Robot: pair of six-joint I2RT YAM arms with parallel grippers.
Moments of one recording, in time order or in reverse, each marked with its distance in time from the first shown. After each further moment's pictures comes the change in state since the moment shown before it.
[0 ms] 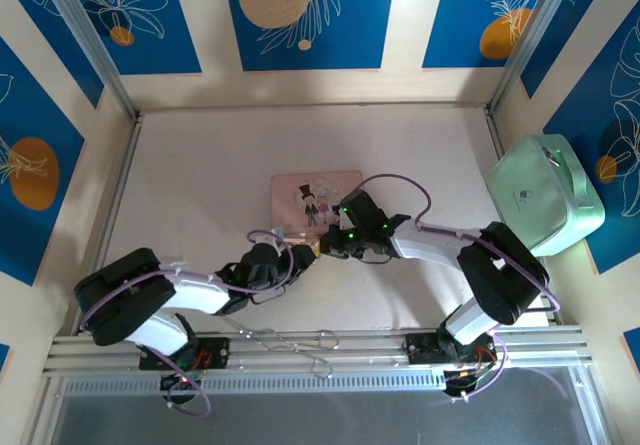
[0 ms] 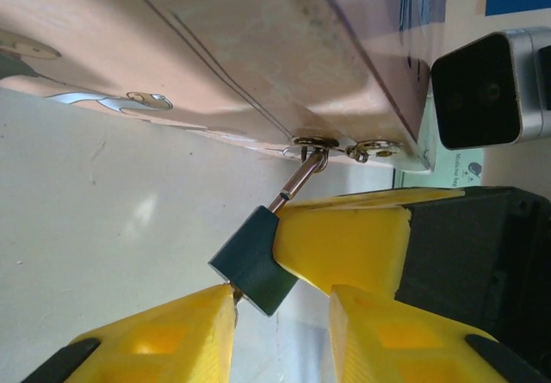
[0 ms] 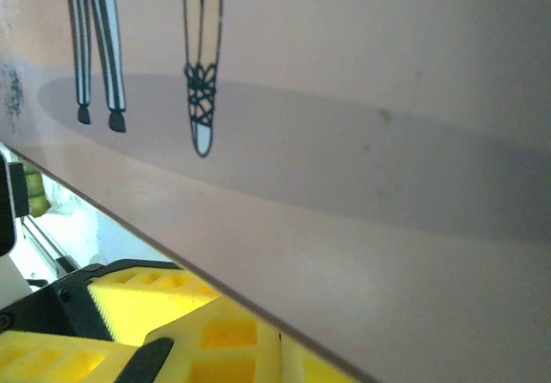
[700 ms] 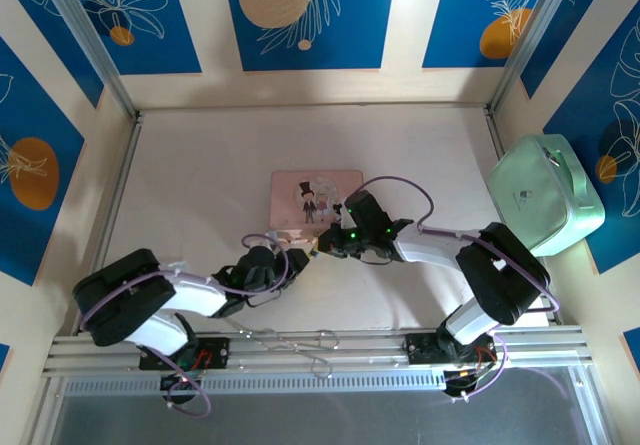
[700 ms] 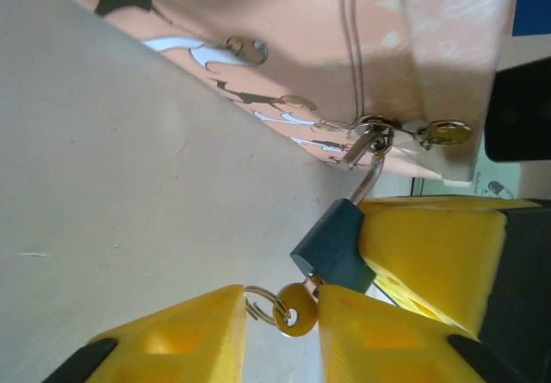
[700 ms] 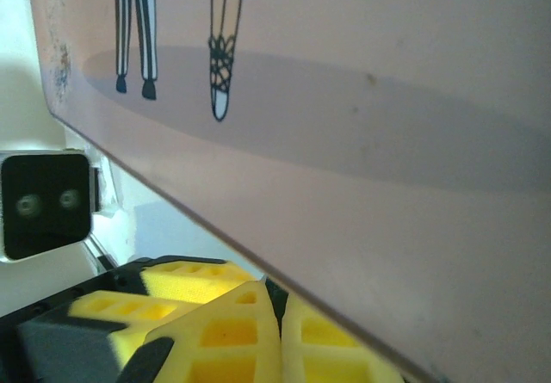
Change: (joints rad) left arm 0.013 0.011 -0.039 0.005 -0.011 -0.048; right arm -0.013 -0.002 -0.060 0.157 -0.055 0.050
